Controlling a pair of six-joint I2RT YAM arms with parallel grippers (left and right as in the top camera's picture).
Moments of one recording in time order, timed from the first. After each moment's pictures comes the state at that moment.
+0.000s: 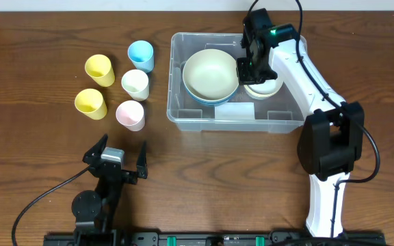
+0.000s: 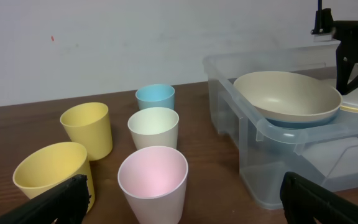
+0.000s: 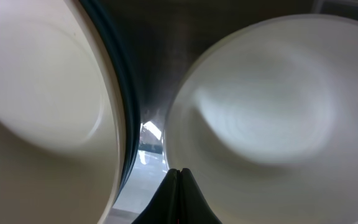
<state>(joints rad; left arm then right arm) 0.01 0.01 0.02 -0.10 0.23 0.04 0.31 2.20 1.96 -1.13 -0.05 0.22</state>
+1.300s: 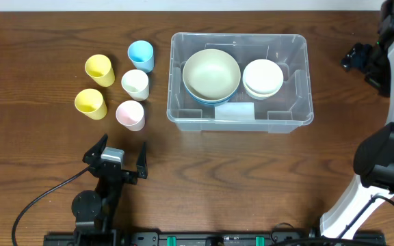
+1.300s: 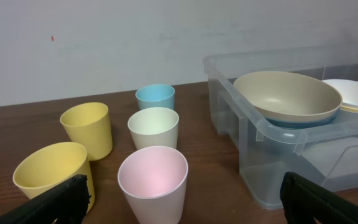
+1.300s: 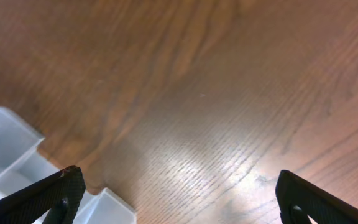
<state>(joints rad) 0.01 0.01 0.02 -0.10 0.23 0.04 -0.27 2.06 2.04 -1.39 0.16 0.56</state>
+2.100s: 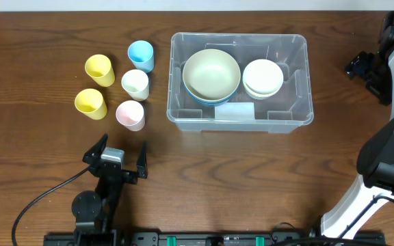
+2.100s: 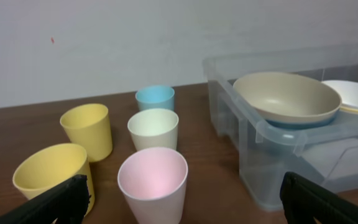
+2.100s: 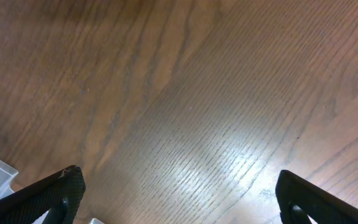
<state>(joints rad) 0.01 0.01 0.02 -0.08 0.23 0.04 -0.30 2.06 1.92 -1.28 0.18 0.61</state>
